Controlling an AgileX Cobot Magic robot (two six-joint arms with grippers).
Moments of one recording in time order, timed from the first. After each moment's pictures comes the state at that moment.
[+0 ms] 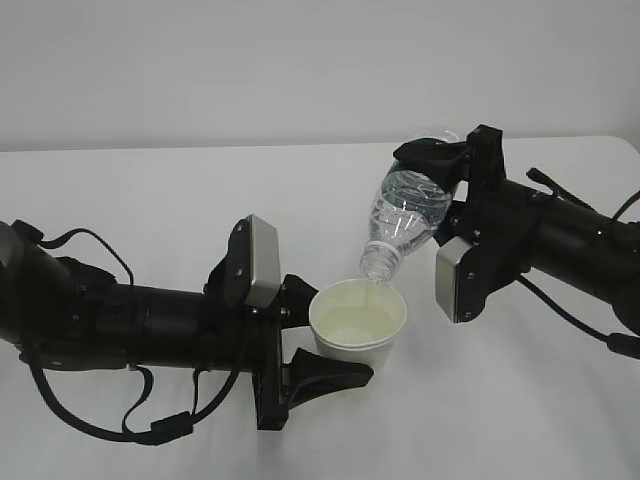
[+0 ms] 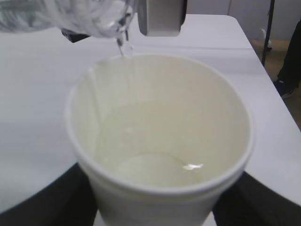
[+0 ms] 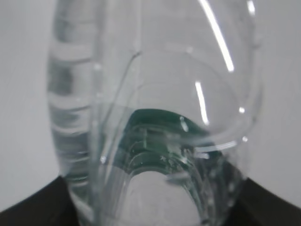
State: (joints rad) left arm -0.52 2.08 -0.81 1.06 -1.07 -0.34; right arm 0.18 1.91 -0.70 -0.64 -1.12 -1.51
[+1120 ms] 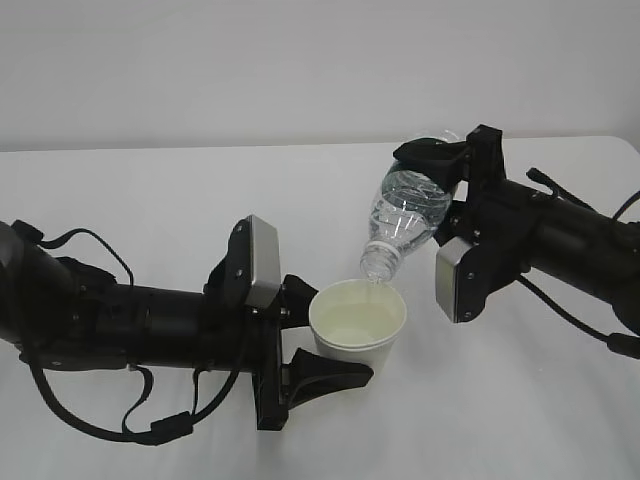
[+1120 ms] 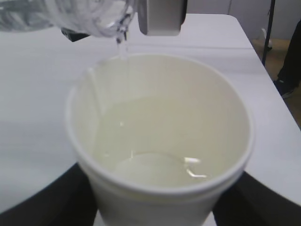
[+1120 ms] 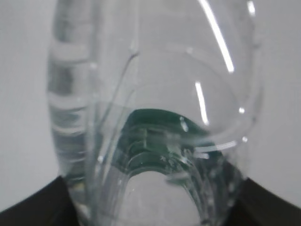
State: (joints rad) left arm -0.52 2.08 -0.81 1.06 -1.06 -0.34; right arm 0.18 1.91 -0.70 -0.64 -1.12 -1.51
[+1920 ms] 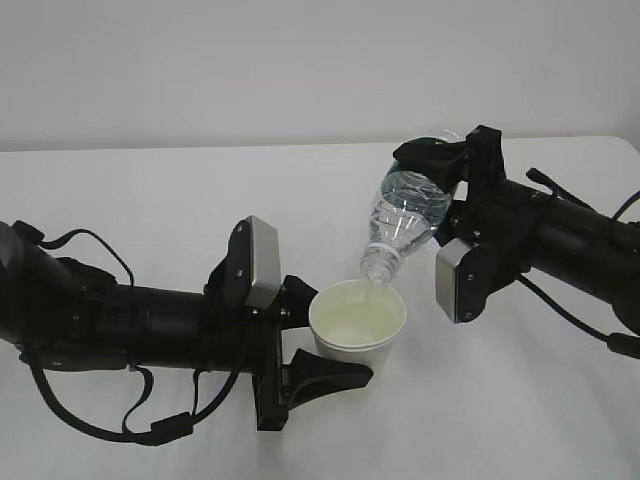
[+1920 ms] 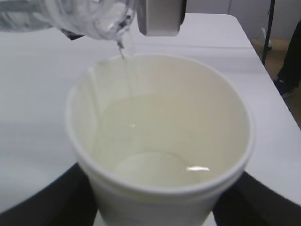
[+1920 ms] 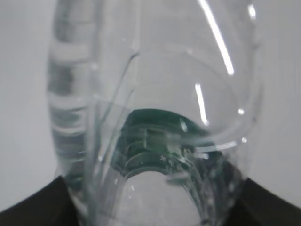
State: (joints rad) left arm -0.52 2.08 -0.81 1.06 -1.06 -0.34; right arm 0.18 1.91 -0.70 -0.64 -1.12 -1.53
